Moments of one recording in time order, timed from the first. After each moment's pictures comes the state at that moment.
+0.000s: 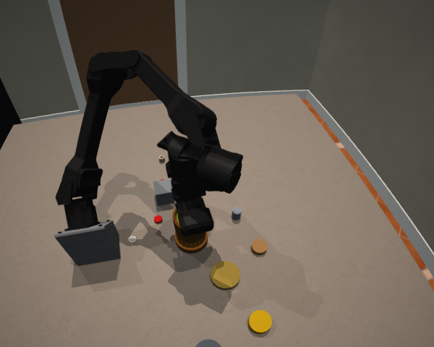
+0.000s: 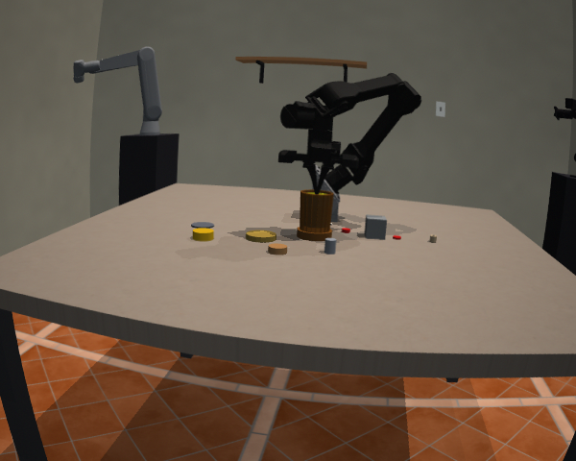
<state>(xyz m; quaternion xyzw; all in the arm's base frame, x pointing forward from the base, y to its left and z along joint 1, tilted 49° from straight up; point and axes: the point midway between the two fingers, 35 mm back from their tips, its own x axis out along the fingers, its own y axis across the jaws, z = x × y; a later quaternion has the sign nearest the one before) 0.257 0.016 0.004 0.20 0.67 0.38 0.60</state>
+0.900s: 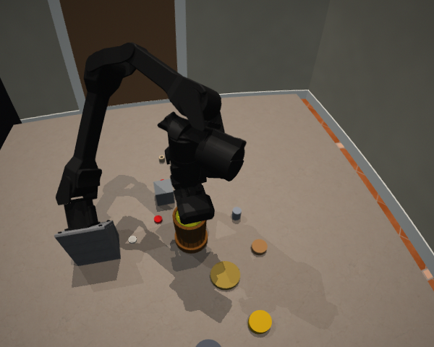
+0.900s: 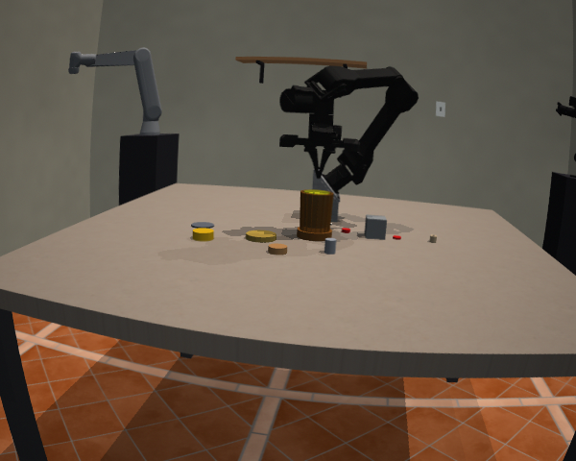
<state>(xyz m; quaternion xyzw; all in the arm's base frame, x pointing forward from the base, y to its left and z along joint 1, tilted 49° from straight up) 0.265 -0.011 0.031 0.20 0.68 0.38 0.60</state>
